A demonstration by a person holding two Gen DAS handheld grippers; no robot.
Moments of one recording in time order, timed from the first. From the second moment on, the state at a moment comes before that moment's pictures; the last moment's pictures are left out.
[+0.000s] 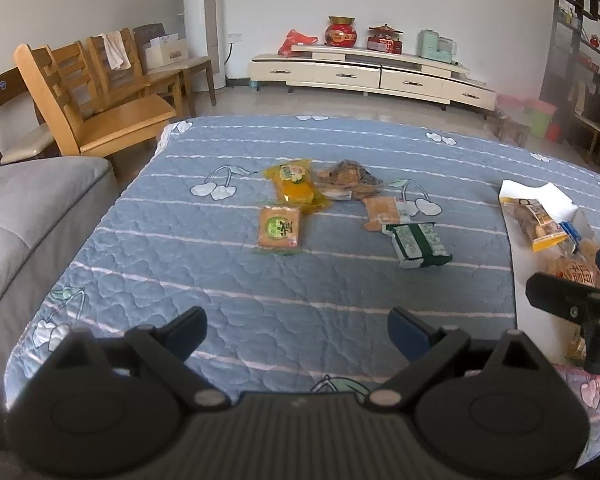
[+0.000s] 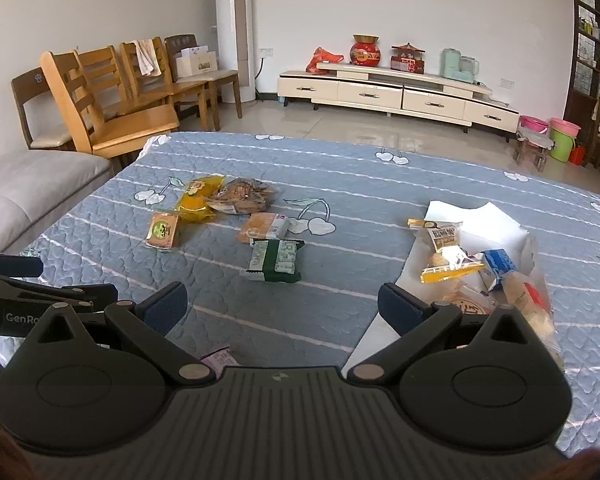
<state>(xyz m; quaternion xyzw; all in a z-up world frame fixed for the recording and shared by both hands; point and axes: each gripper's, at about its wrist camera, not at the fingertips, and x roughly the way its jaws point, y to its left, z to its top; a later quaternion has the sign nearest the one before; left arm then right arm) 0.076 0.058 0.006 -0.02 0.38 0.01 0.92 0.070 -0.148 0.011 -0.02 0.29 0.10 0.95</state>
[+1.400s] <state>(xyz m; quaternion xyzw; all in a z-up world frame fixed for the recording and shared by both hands) 0.101 0.088 -0.018 -0.05 0.41 0.04 0.91 0.094 -0.136 -0.005 -0.01 0.31 0.09 0.95</state>
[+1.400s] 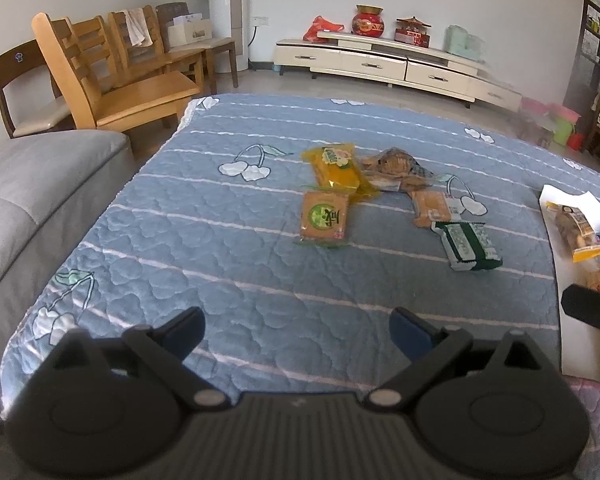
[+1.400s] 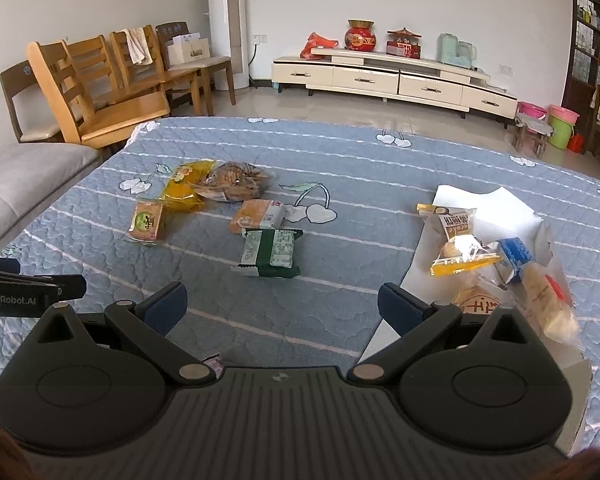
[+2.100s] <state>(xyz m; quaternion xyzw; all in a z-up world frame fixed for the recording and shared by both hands) 0.154 0.092 -0.037 -0.06 0.41 0.04 0.91 0.124 -0.121 -0.017 -0.02 0.32 0.09 0.94</state>
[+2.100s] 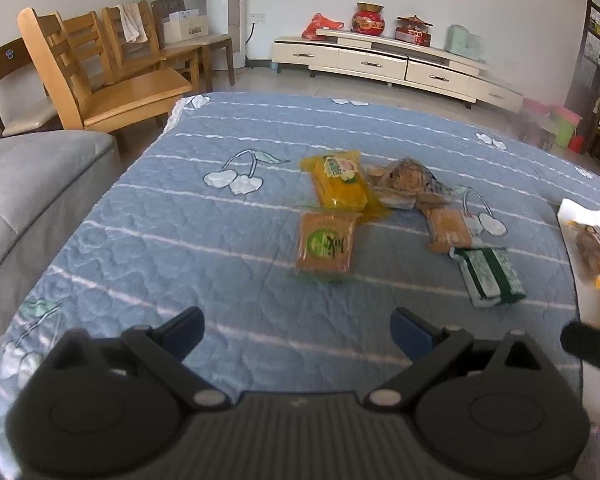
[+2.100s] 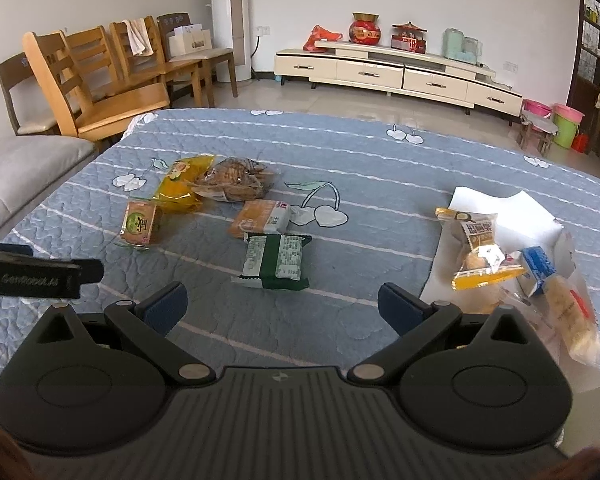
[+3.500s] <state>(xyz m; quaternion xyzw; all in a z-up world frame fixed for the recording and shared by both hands) 0.206 0.071 -0.066 -0.03 0.40 0.04 0.92 0.203 -0.099 -0.056 0.02 0.37 0.09 0.92</state>
